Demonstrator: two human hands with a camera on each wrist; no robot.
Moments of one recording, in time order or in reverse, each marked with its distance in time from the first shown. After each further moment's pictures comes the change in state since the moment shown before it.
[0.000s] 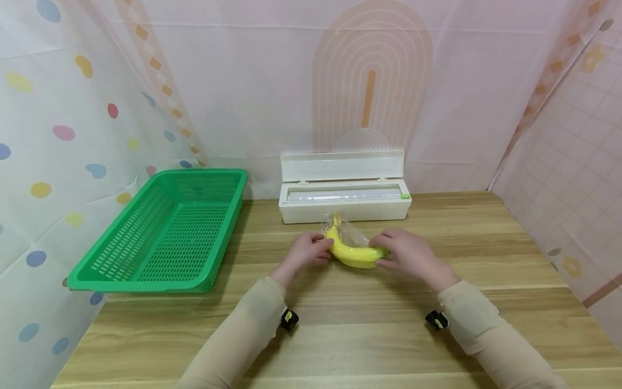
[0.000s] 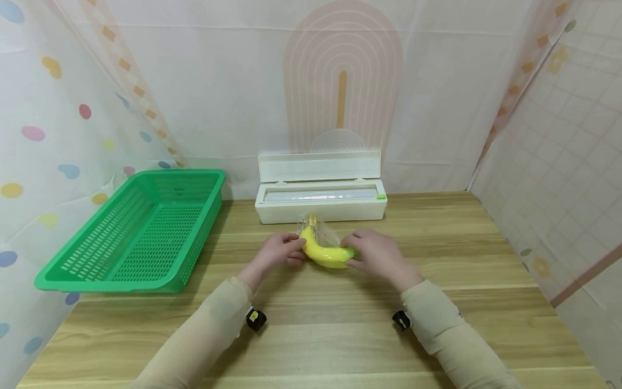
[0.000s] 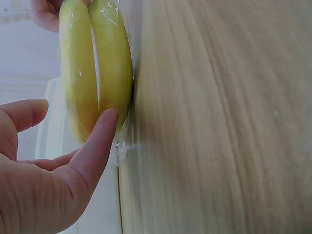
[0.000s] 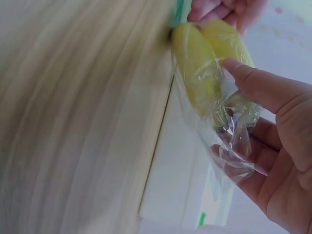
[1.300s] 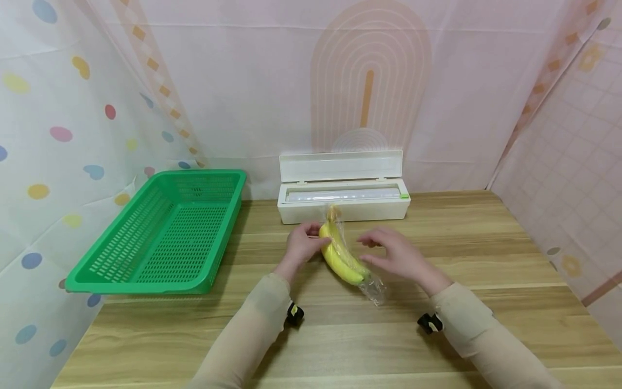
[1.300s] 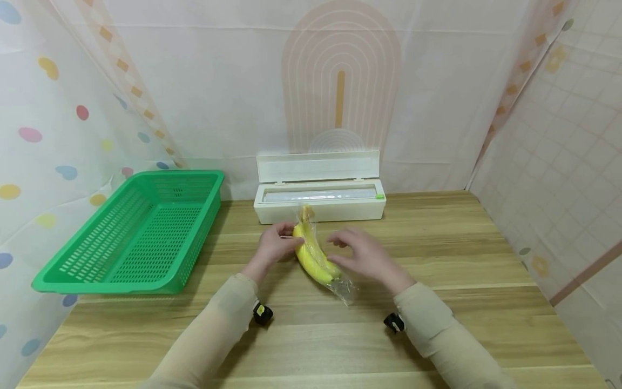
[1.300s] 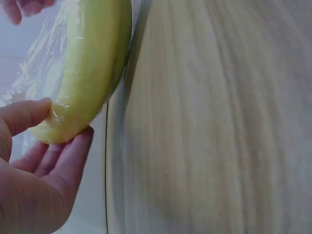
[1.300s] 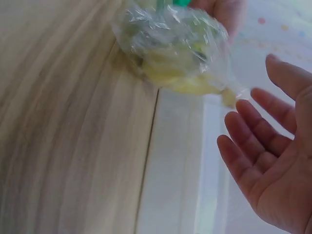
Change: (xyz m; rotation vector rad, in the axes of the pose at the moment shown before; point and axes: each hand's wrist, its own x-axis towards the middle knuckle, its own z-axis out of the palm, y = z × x) left_hand 0.018 -0.004 -0.002 0.097 0.235 0.153; right_hand 0.009 -0.017 0.004 0.385 0.106 -0.011
